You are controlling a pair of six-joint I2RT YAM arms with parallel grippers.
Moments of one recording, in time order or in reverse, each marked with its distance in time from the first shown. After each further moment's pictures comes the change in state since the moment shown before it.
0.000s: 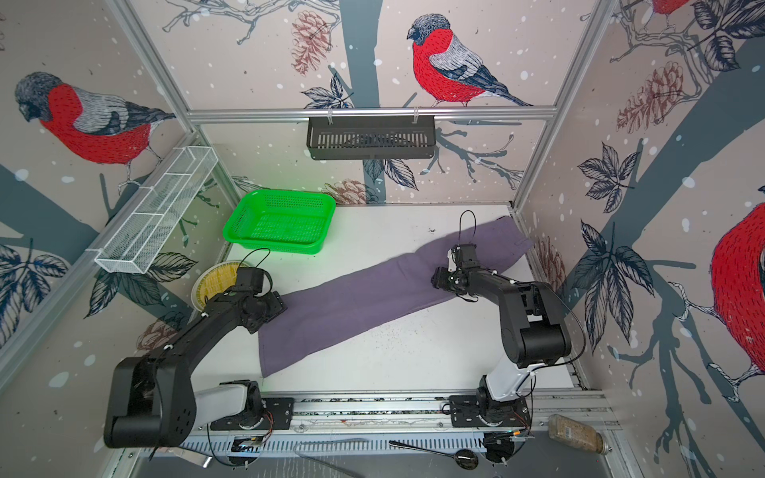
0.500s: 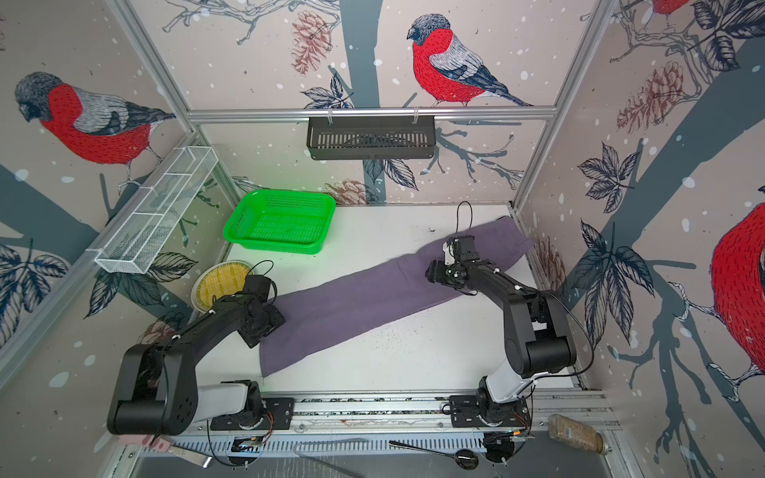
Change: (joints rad) left arm -0.024 0.082 -0.045 -0.068 -0.077 -0.128; right arm 0.032 -0.053 0.090 -0.100 -0.059 -0.007
